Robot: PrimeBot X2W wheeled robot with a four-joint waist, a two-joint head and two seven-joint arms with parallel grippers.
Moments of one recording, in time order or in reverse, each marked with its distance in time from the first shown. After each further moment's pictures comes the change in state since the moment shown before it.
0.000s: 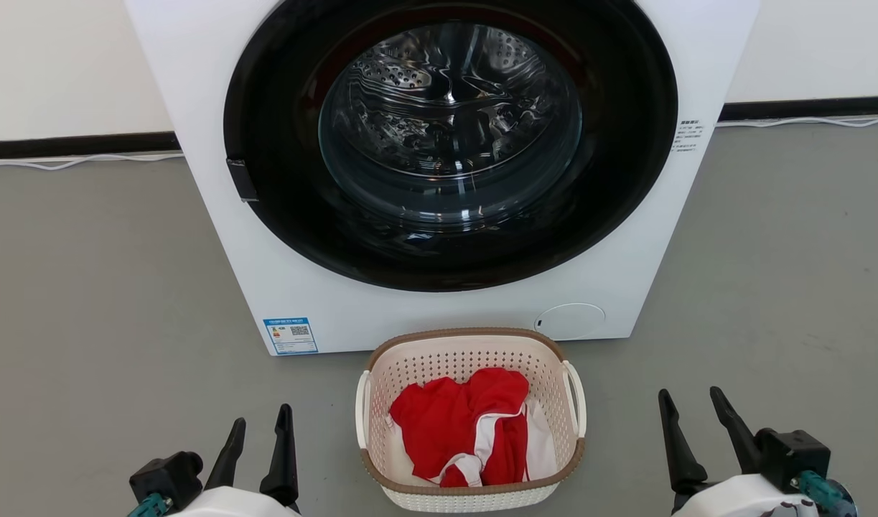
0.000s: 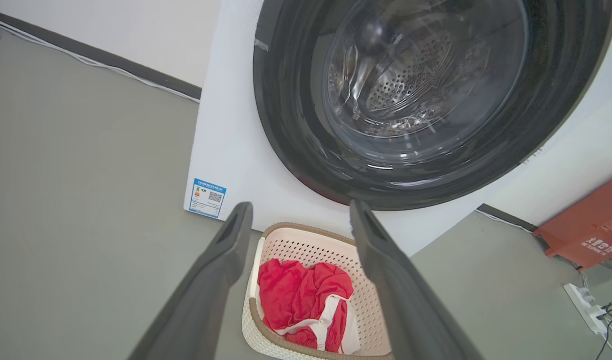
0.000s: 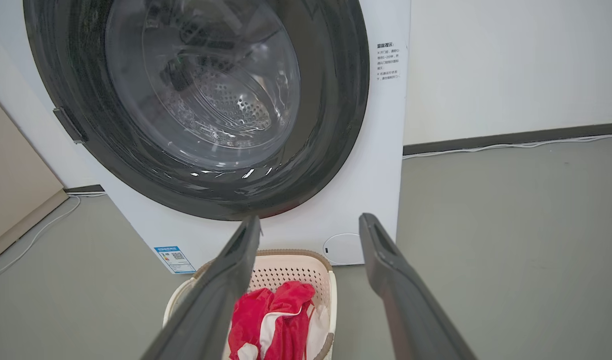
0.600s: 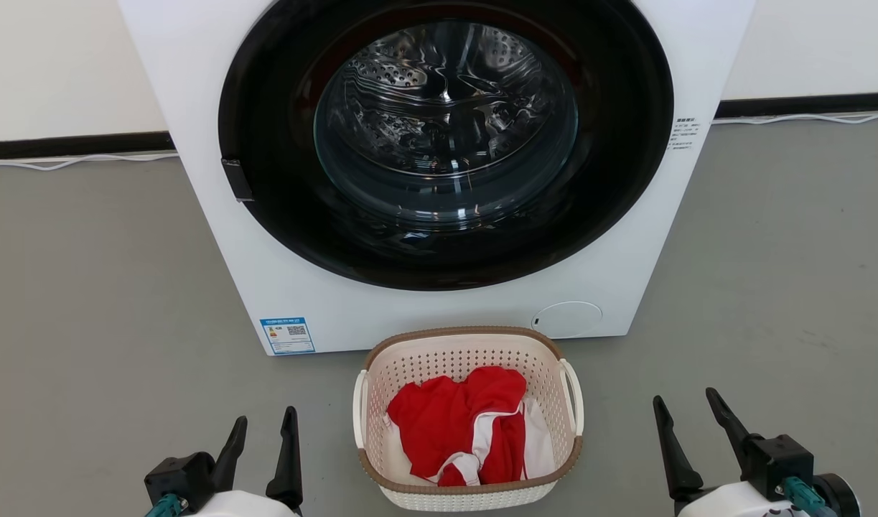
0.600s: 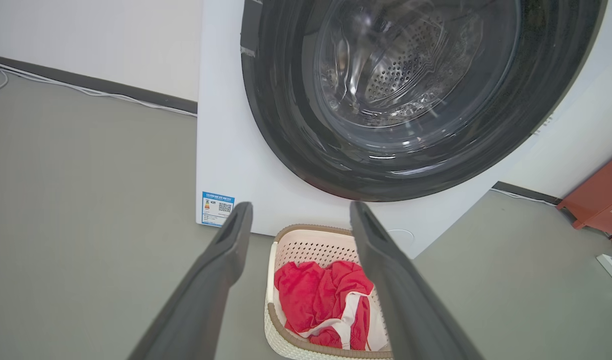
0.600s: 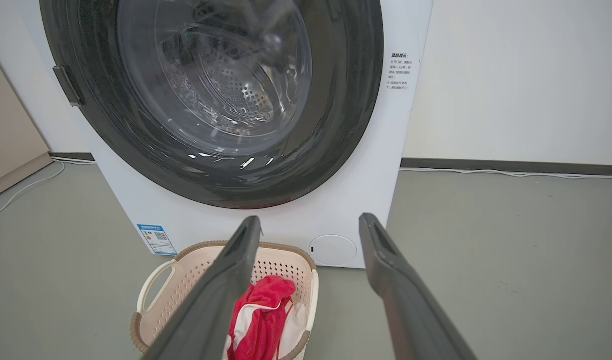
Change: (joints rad) left arm 0.000 0.001 -0.009 0.012 0.133 0.009 -0.035; right arm 0.000 0.001 -0.010 0.020 -0.162 0.001 -0.039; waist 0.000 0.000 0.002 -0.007
